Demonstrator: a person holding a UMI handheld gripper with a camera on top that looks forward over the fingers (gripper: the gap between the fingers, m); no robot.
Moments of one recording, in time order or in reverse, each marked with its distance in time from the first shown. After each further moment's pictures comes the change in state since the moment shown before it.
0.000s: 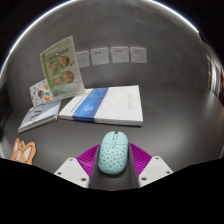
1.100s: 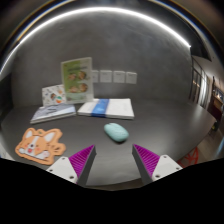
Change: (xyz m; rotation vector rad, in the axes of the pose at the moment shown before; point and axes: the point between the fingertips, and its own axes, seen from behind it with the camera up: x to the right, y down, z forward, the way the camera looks) arm -0.058 0.049 -0.171 0.189 0.169 -0.046
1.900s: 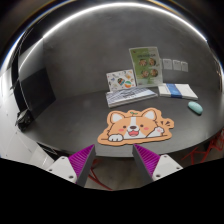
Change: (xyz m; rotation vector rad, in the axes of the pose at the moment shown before) arm -0.352 0.061 -0.127 -0.125 -0.411 0.044
